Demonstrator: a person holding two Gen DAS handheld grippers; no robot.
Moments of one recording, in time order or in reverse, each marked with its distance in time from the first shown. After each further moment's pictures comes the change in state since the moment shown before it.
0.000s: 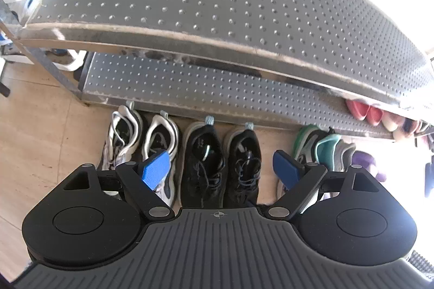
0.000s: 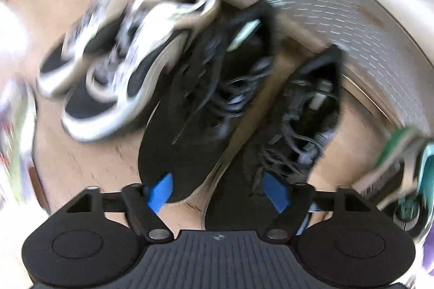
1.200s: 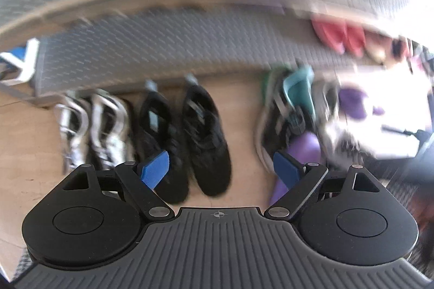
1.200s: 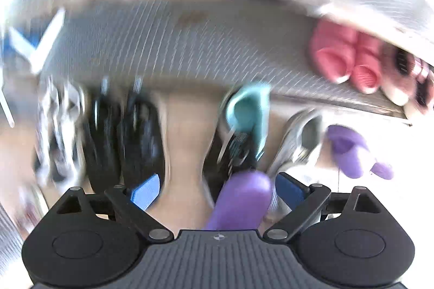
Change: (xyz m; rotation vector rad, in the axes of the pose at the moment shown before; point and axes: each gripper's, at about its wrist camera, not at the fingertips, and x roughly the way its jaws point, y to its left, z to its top) left arm 0.076 -0.112 -0.062 0.279 0.205 -0.019; right arm -0.190 -0.184 0.015 0.464 -0.105 -0.107
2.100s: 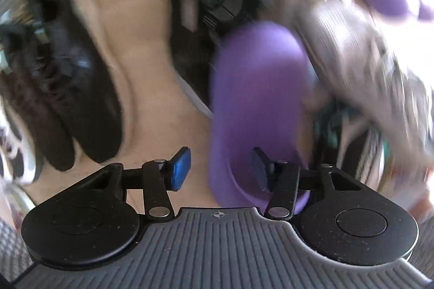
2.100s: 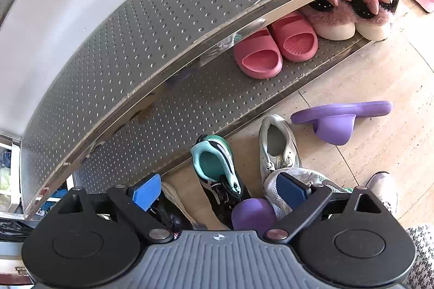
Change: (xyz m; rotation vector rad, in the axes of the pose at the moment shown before) left arm 0.237 -0.172 -0.053 0.170 0.380 0.157; right arm -0.033 -0.120 0.010 0.466 -0.020 0.171
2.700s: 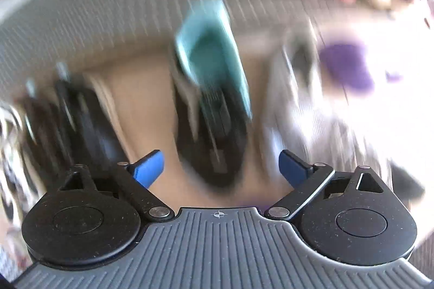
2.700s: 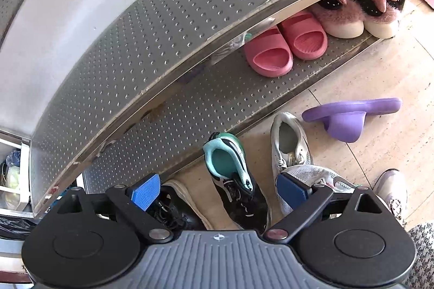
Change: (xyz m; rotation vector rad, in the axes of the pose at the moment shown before) left arm -0.084 0.034 0.049 -0.141 -0.489 0.021; right arm 0.000 0.002 -0.005 -0.002 -0.003 0.022
